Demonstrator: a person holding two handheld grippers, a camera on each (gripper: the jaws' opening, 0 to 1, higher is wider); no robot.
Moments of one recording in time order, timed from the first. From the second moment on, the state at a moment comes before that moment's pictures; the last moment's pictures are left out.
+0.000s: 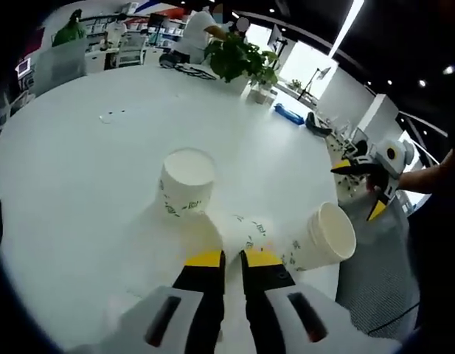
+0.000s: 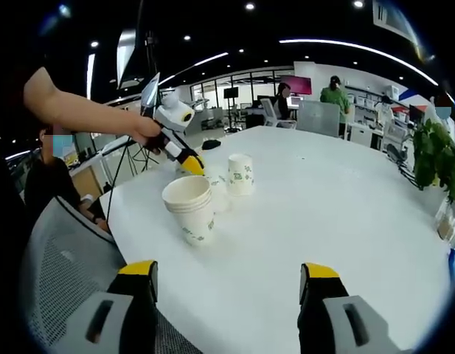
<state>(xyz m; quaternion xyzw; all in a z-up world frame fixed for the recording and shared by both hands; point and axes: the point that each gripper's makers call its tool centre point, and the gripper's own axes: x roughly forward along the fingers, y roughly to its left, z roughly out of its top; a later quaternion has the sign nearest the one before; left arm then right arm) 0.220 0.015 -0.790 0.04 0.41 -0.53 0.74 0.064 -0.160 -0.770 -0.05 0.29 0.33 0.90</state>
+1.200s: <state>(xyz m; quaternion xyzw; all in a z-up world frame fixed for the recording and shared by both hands) 0.188 0.012 -0.727 0.09 0.35 -0.54 0.76 0.064 -0.155 -0.759 -0.05 0.26 0.34 0.90</state>
